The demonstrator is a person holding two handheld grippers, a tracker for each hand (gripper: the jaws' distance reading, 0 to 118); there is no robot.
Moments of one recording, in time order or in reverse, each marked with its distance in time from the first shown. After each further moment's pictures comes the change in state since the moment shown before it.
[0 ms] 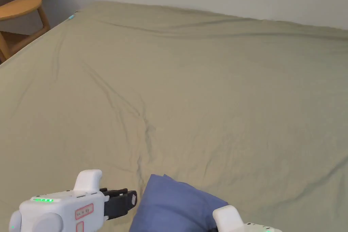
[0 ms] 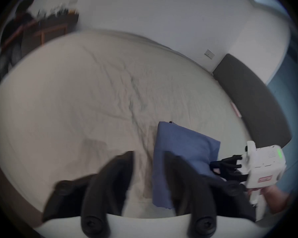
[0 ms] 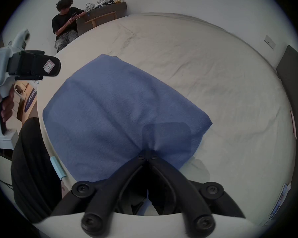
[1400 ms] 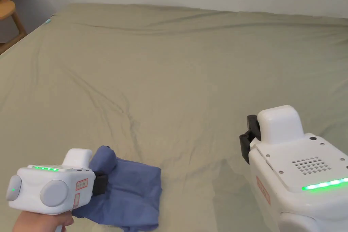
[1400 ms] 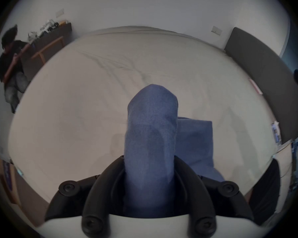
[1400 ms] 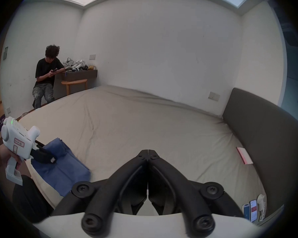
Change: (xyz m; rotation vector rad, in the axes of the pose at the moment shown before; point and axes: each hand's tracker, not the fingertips) left arm 0.020 0.033 0.010 -0.056 0.380 -0.283; right arm 0.013 0.047 0.196 0.660 -0.439 -0.018
